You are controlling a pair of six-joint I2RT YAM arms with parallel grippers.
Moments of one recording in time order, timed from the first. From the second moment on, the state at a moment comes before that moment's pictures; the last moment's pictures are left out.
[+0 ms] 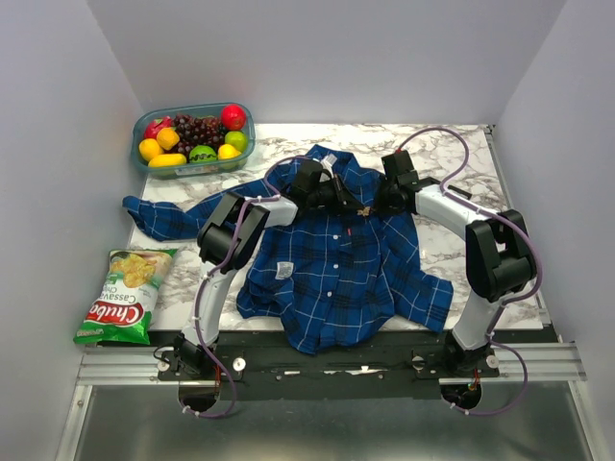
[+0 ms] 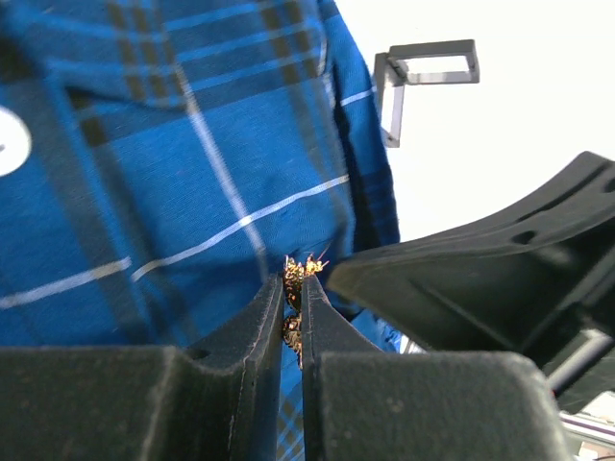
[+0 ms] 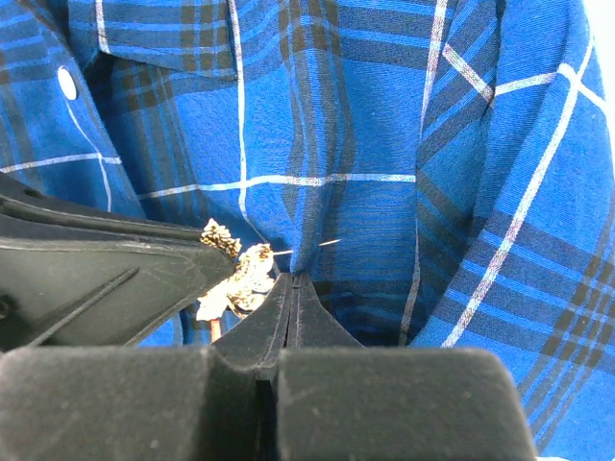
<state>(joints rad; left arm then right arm) -0.55 2.27 1.43 0.42 0.59 -1.00 0.35 1.80 1.23 -0.36 0.05 0.57</state>
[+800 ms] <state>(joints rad) -0.58 2.33 1.50 0.35 0.59 -0.95 0.35 1.79 1.24 -0.38 0.03 0.55</state>
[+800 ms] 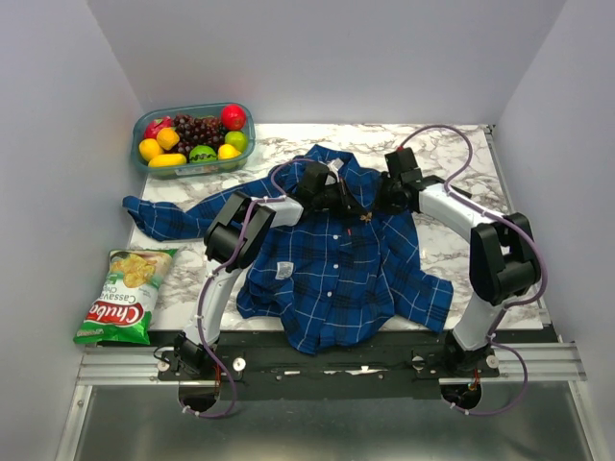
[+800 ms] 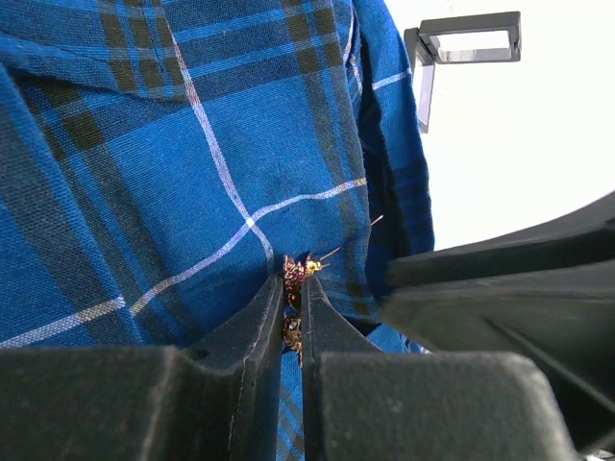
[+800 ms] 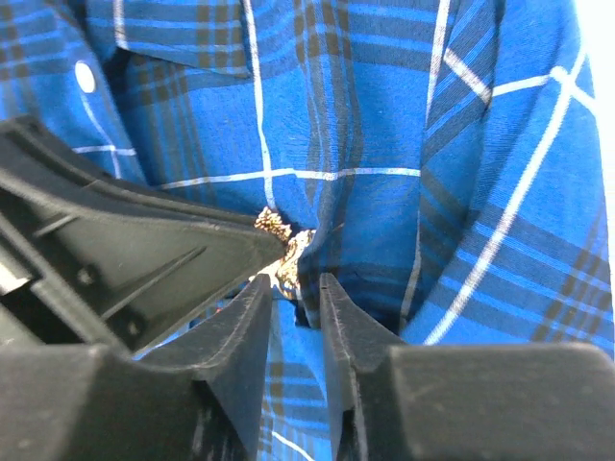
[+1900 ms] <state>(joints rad) -0.58 2.33 1.50 0.40 0.60 -0.96 0.25 1.82 1.21 -0.34 -0.02 0.57</state>
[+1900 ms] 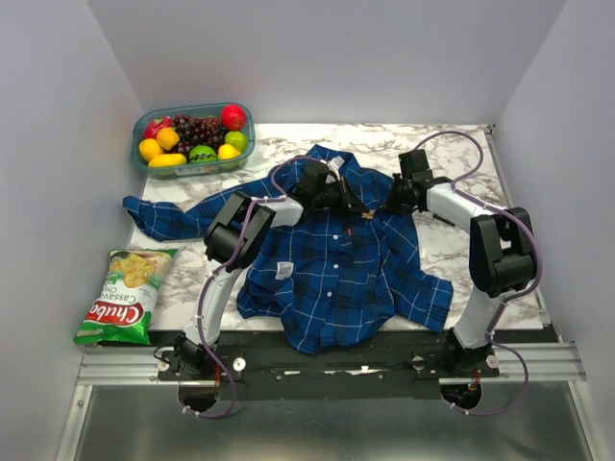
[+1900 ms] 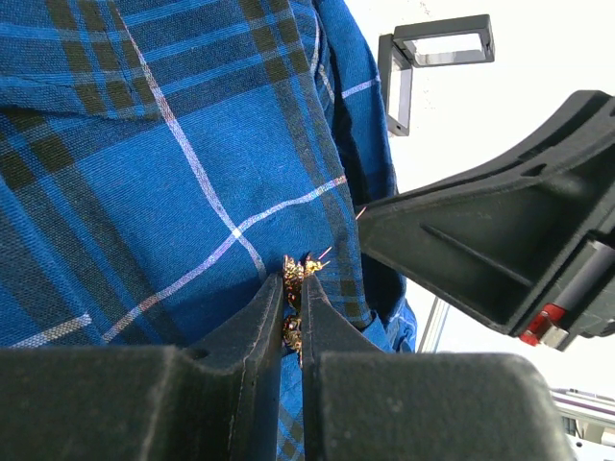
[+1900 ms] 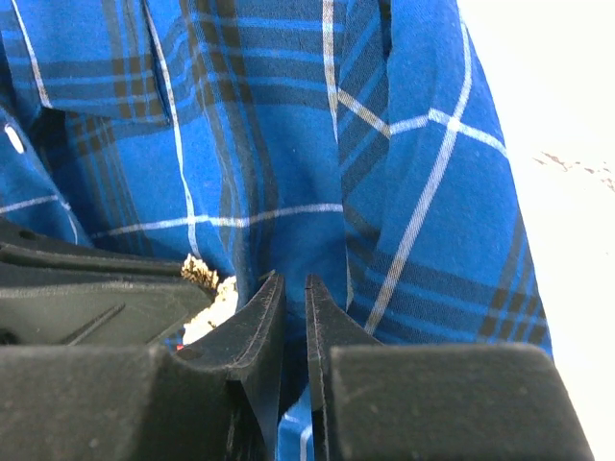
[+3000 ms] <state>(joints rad) -0.58 2.34 1.50 0.39 0.60 -0.96 0.24 1.81 1.07 -0.11 -0.09 0.58</state>
